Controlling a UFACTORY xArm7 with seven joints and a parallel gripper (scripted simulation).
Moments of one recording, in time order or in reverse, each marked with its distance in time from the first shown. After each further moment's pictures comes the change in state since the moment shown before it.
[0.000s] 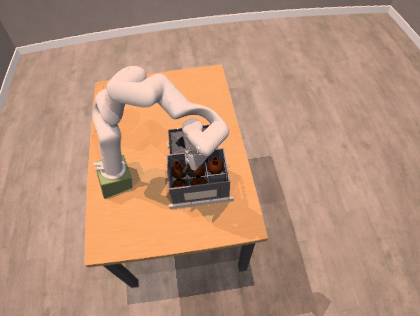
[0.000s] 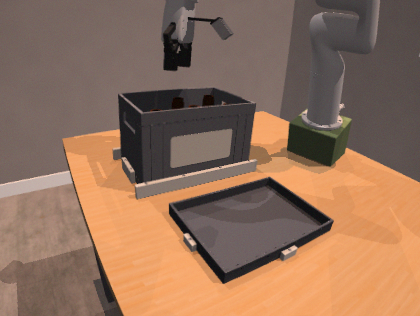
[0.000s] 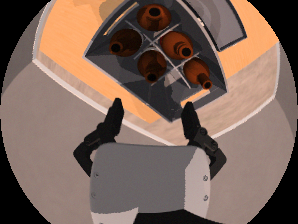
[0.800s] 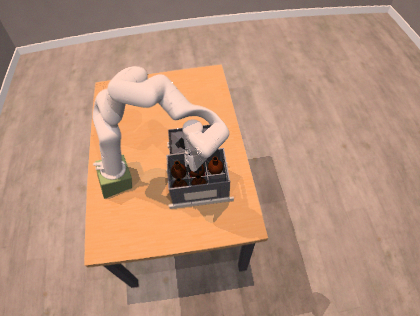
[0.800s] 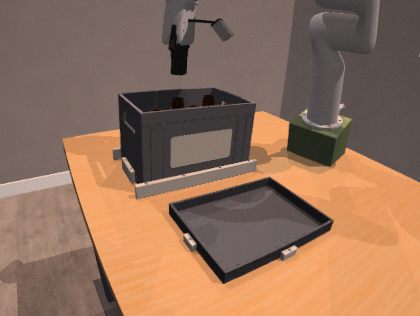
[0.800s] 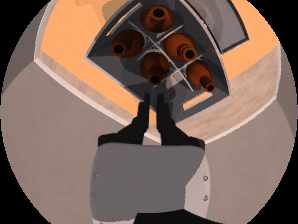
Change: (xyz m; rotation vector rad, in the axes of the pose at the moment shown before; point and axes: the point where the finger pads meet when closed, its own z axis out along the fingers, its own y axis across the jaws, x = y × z) arm 0.001 -0.005 0.004 0.014 0.012 -0.001
